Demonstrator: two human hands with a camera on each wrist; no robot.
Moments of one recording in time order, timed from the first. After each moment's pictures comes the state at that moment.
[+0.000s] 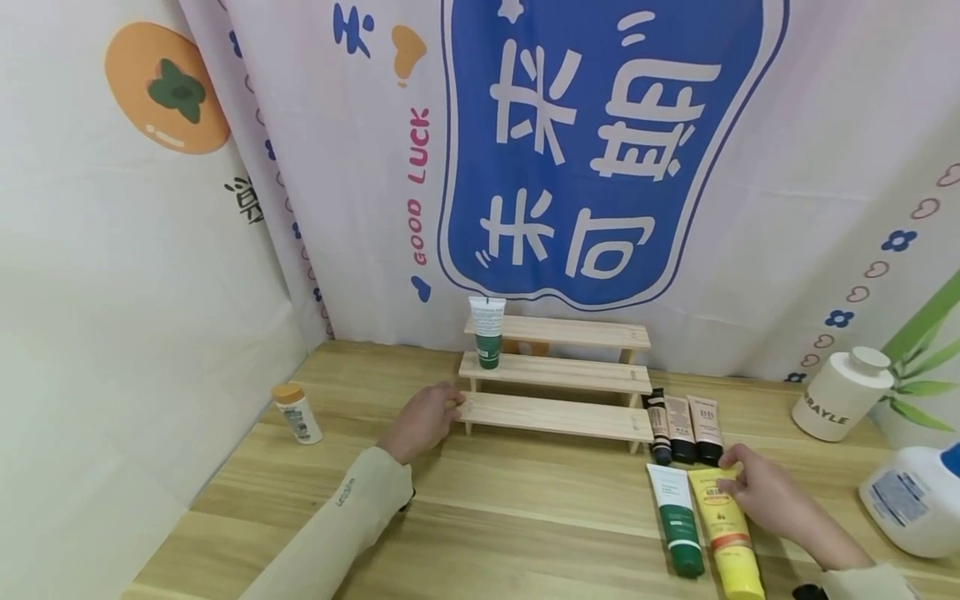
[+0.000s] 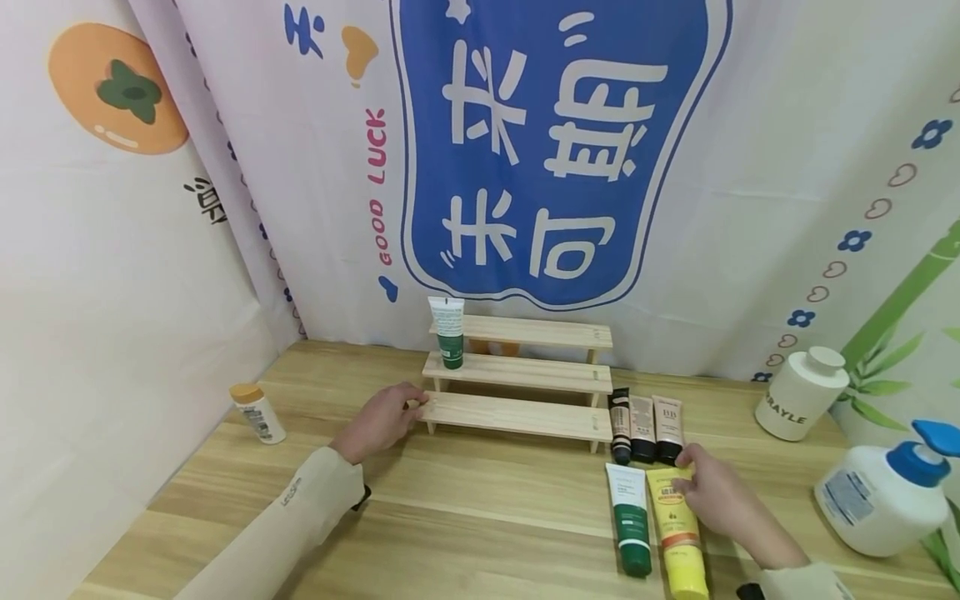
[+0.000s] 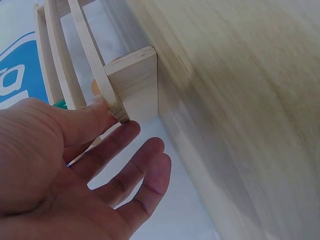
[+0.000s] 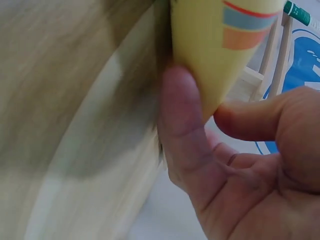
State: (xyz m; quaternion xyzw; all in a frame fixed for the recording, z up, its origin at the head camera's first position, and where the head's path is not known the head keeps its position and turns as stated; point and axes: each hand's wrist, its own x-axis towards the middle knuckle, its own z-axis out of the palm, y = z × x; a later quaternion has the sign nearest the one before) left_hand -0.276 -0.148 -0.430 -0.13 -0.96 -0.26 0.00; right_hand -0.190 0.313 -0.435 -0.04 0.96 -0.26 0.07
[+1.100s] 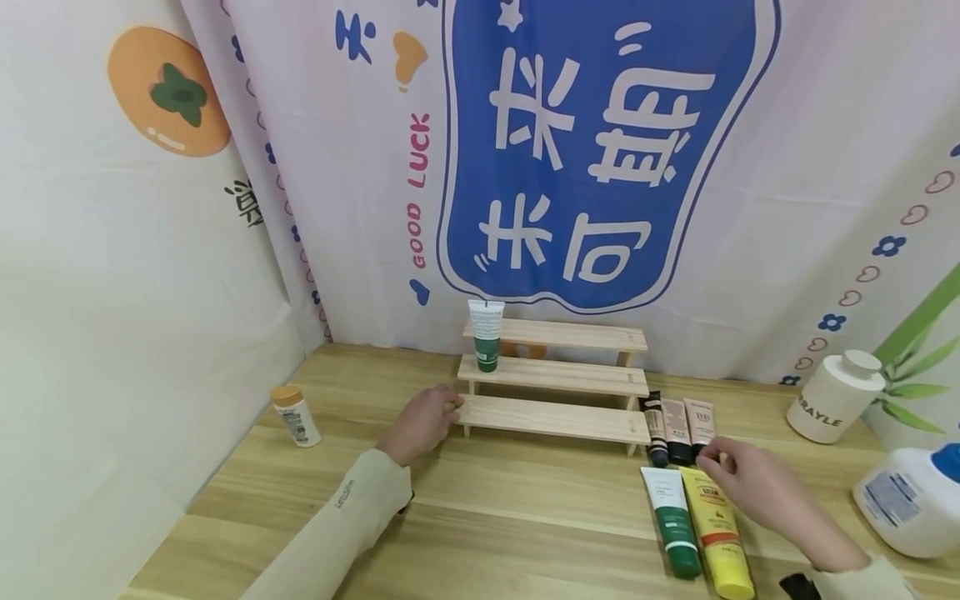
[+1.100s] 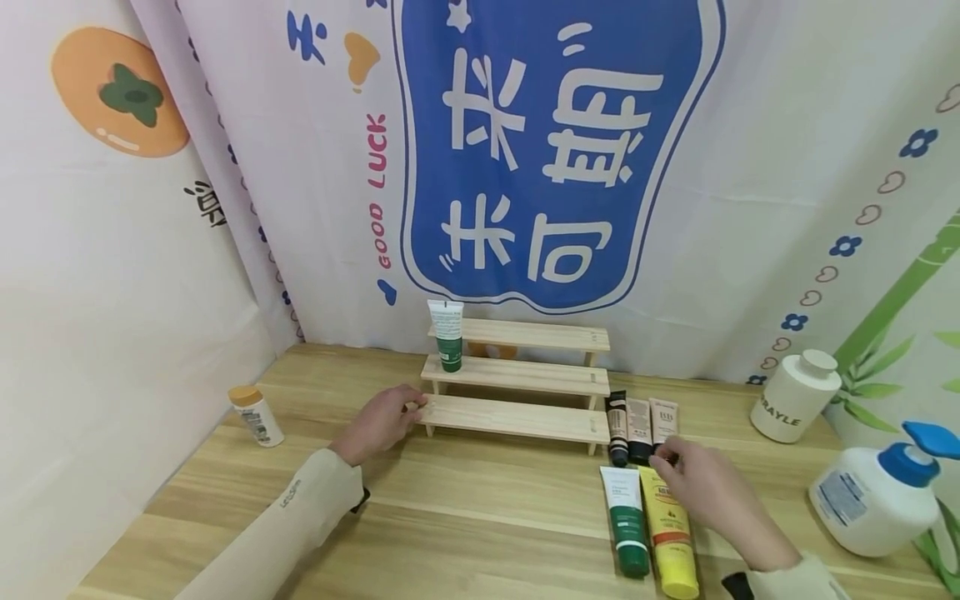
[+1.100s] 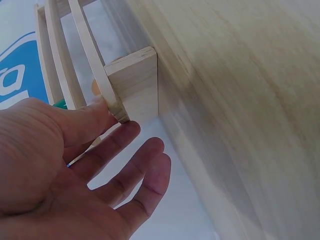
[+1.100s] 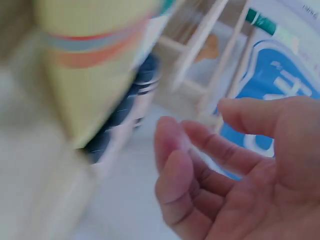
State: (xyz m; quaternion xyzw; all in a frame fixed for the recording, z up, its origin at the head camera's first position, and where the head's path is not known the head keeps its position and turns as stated) left_hand -0.277 -0.148 -0.432 -0.13 -0.96 -0.25 0.00; right_hand -0.181 0.282 -0.398 -0.05 0.98 -0.21 0.02
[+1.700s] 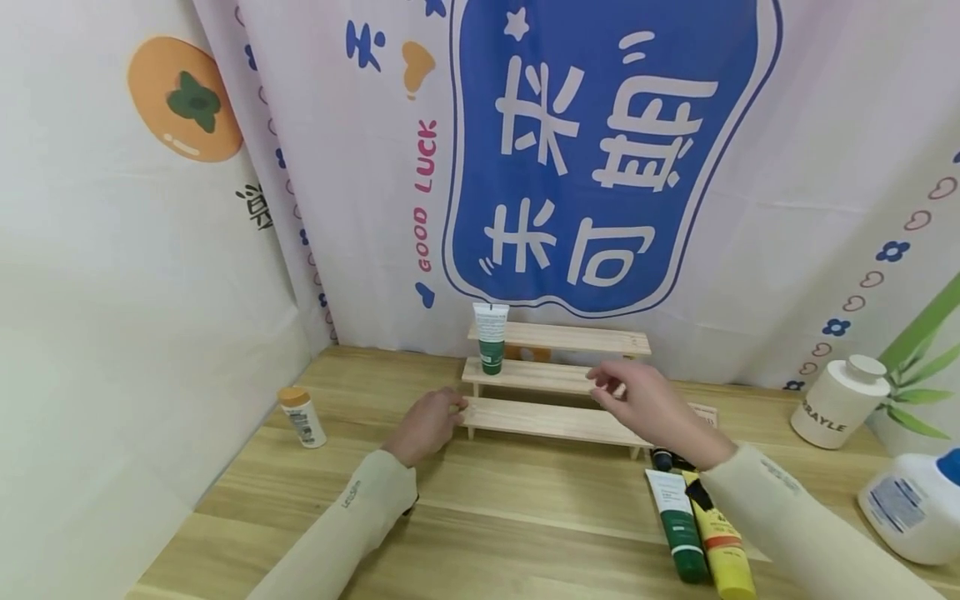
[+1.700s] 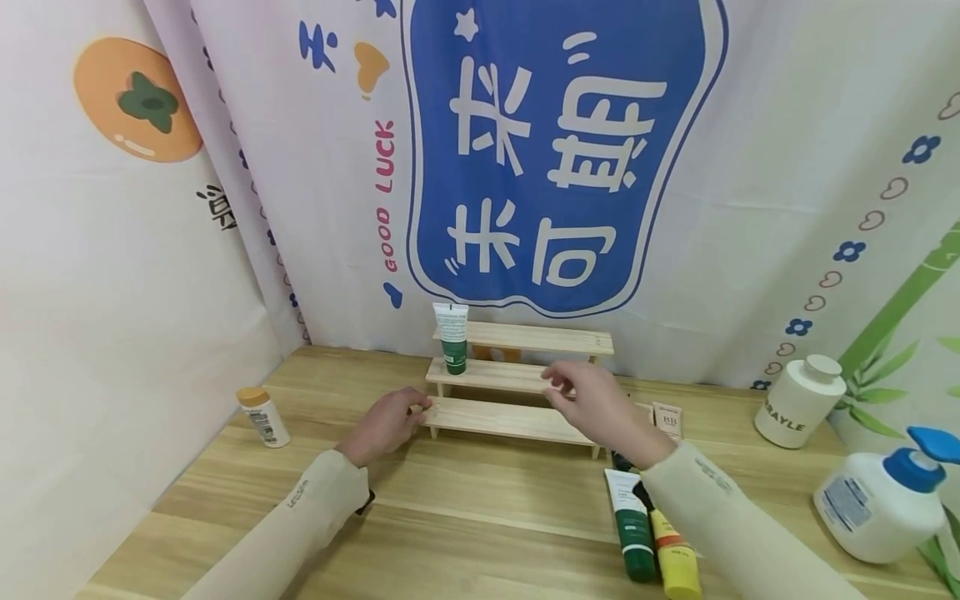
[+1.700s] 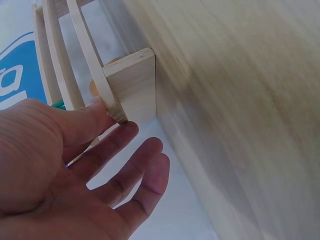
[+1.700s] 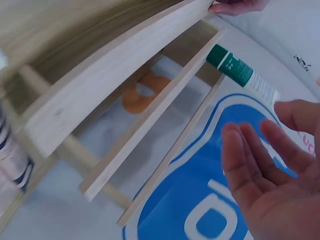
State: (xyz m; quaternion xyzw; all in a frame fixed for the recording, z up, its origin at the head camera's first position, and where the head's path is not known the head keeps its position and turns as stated) left_hand -0.275 -0.148 -0.431 -0.12 -0.96 -0.26 0.00; right_hand -0.244 0.175 -0.348 -0.29 0.91 -0.26 -0.13
